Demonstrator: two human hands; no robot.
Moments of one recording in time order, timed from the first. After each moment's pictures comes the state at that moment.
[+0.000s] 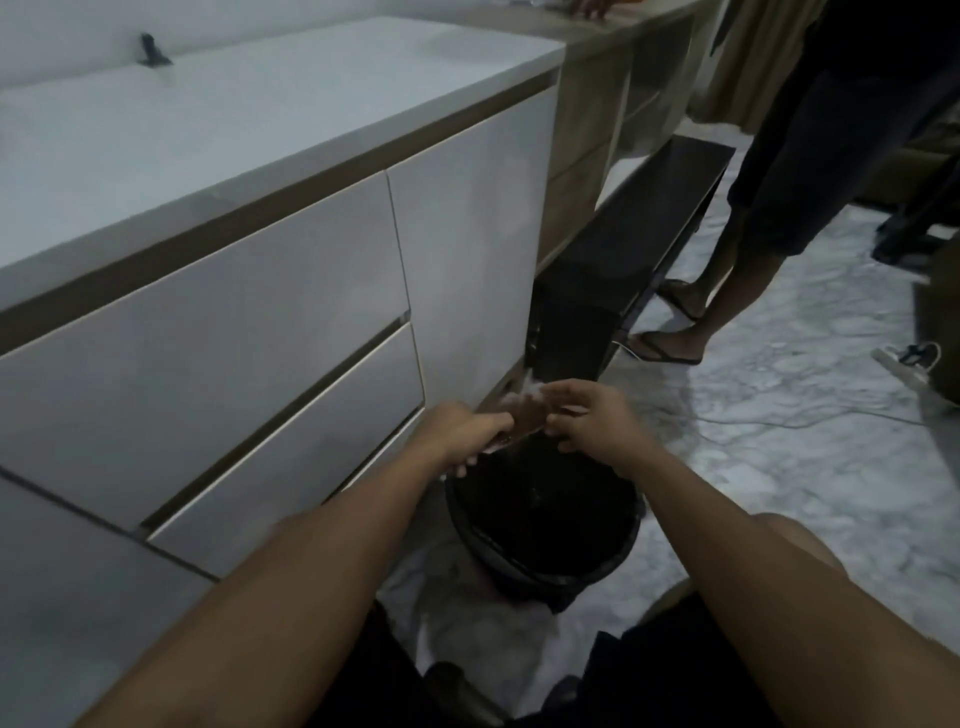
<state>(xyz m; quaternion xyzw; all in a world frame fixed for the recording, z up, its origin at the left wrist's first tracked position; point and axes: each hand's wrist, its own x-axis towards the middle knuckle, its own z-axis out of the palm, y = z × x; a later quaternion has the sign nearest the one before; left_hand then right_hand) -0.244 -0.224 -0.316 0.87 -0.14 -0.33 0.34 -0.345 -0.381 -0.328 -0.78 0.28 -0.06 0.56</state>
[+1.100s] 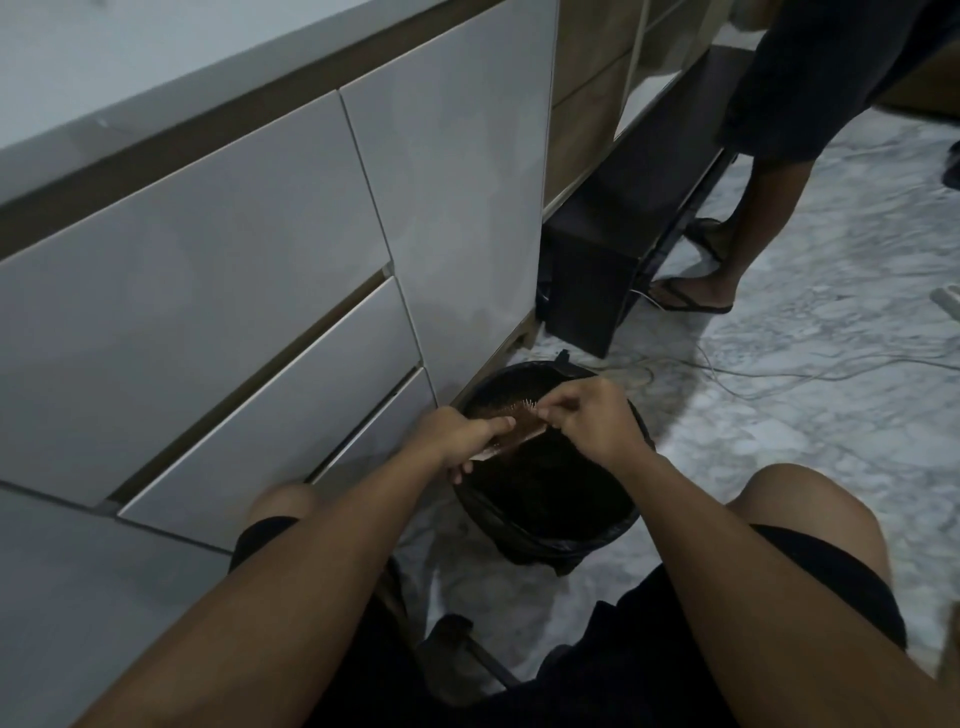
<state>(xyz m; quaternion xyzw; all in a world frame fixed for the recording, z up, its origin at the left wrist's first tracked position) -0.250 -0.229 -0.383 0.89 -0.11 -0.37 0.25 -0.356 -0.387 -0.378 -0.87 0.23 -0.09 0.42</state>
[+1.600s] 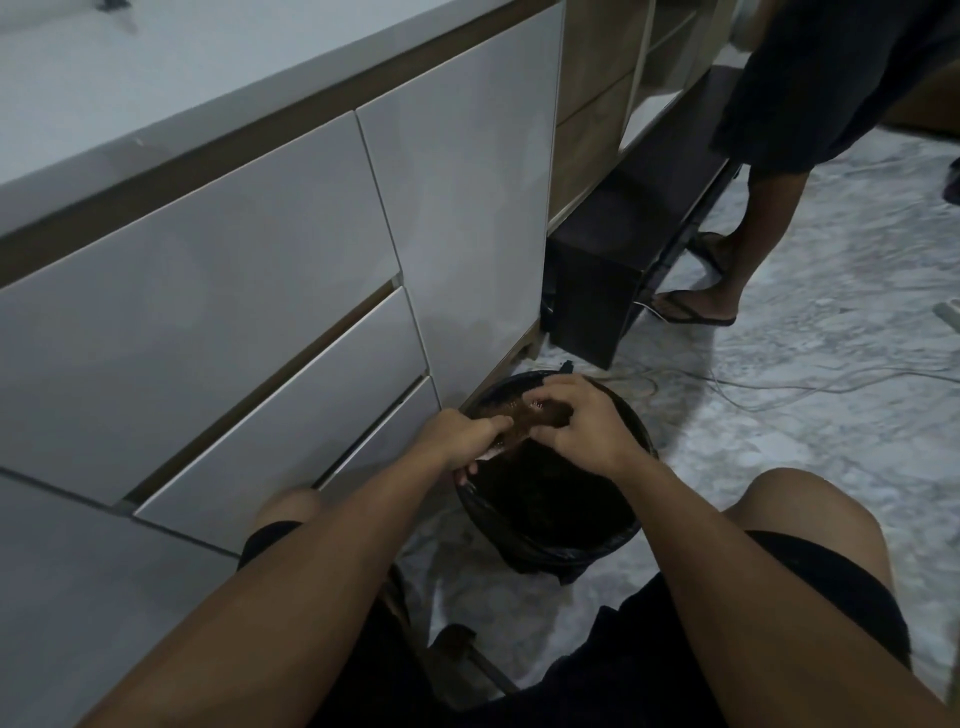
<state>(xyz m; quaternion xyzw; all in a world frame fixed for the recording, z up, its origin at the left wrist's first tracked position) -0.253 -0.229 -0.371 0.89 -0.10 -0.36 0.27 -0.356 -0.380 -0.373 -0.90 0.17 -0.06 0.40</state>
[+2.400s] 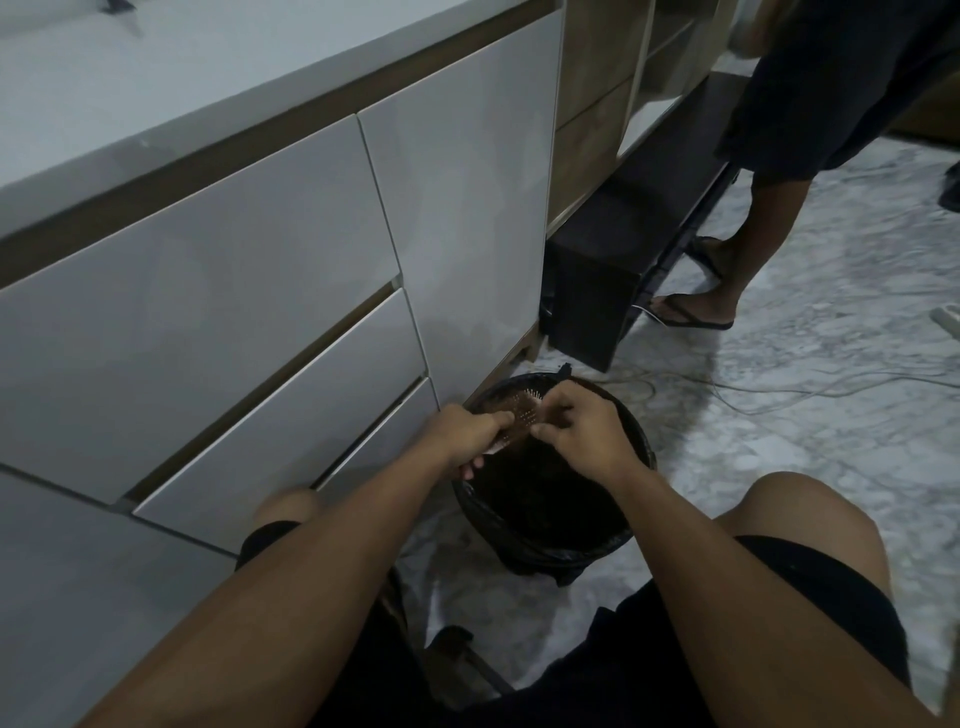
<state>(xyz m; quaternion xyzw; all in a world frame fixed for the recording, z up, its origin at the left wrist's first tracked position) -0.255 -0.236 -0.372 0.87 -0.07 -0.36 0.32 -0.360 -0.375 -0.381 -0.86 0.24 -0.09 0.44</state>
